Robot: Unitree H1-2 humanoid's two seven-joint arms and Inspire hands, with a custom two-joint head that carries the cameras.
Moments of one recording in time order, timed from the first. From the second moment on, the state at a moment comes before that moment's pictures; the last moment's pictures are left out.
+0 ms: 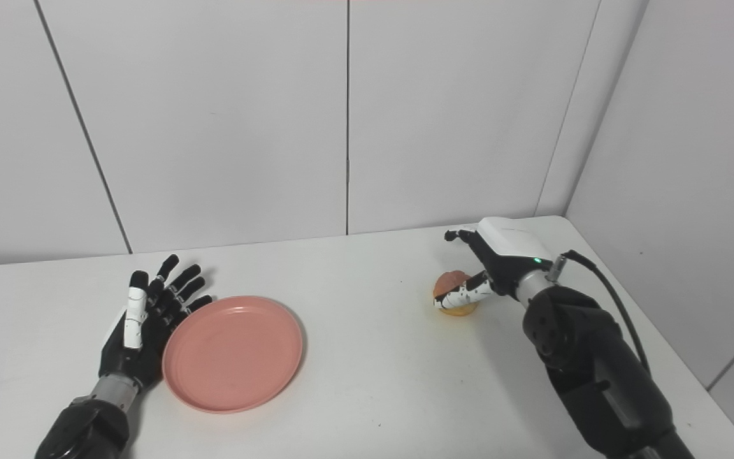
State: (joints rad) left arm -0.55 0.10 0.10 0.57 -0.32 -0.02 -0.31; right arm -0.49 -0.53 0.14 -0.01 -0.80 0.36 0.43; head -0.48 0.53
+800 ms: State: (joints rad) left arm -0.55 0.09 0.10 0.58 -0.32 -0.05 -0.32; right arm -0.51 -0.53 0.20 0.09 -0.78 0.36 0.38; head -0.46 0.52
